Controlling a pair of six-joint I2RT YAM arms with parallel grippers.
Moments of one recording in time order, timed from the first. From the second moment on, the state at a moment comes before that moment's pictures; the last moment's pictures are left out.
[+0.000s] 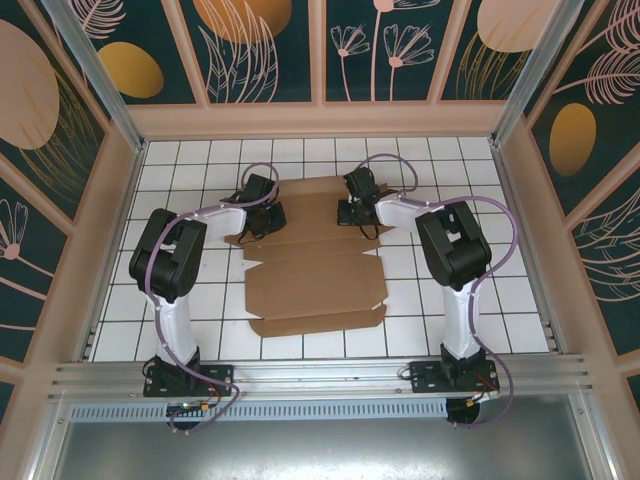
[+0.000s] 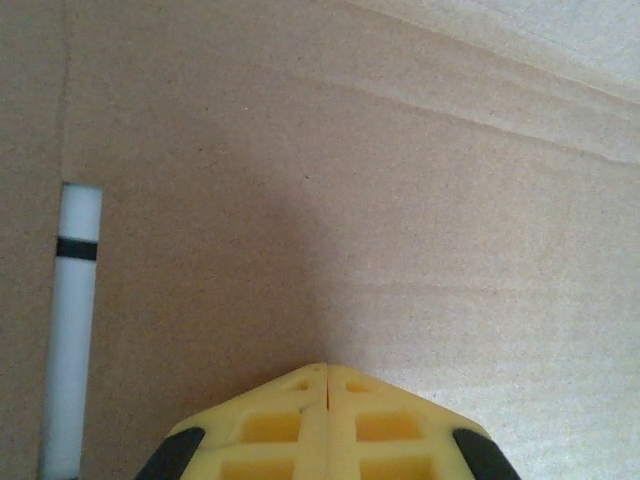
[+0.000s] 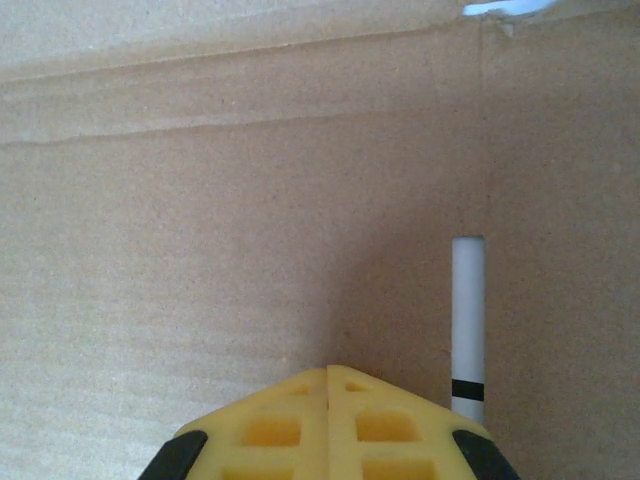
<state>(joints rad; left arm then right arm) -0.39 1.96 1.16 -0.21 0.12 -0.72 0.51 2.07 1.33 -0.26 -0.03 0.42</state>
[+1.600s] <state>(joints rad) -0.42 2.42 1.84 -0.31 0.28 -0.85 0.17 2.15 1.55 -0.30 -0.26 0.41</state>
